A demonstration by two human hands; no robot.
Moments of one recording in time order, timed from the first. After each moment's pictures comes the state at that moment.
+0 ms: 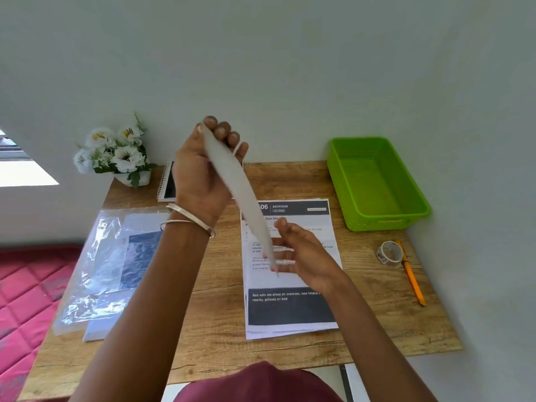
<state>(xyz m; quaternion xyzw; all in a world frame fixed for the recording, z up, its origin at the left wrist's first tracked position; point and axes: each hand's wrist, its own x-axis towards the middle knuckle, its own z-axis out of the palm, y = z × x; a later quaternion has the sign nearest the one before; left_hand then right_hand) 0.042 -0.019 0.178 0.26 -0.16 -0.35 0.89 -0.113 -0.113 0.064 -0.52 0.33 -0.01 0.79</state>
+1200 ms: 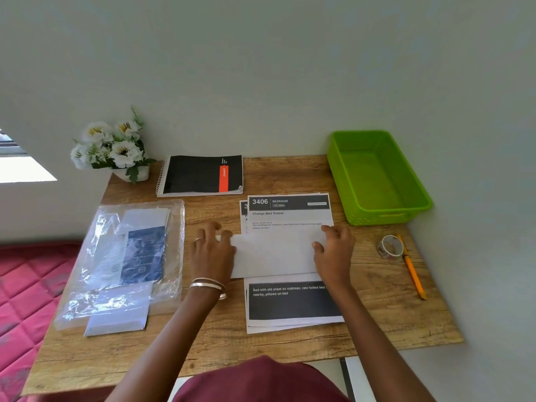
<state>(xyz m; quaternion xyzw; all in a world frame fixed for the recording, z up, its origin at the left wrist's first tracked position) 0.008 0.029 -0.002 0.94 -0.33 0.03 0.11 -0.139 -0.149 -0.013 -0.83 0.46 -0.18 0.26</state>
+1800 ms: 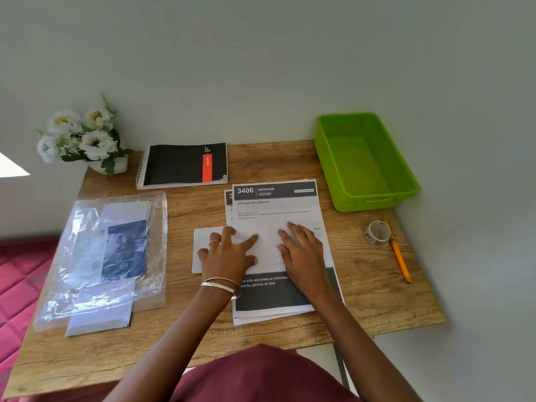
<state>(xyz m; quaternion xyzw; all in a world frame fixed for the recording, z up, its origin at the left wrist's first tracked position) -0.032 0.003 0.002 0.92 -0.37 -0.14 0.03 -0.149 -0.124 -0.037 -0.94 0.28 -0.10 0.16</state>
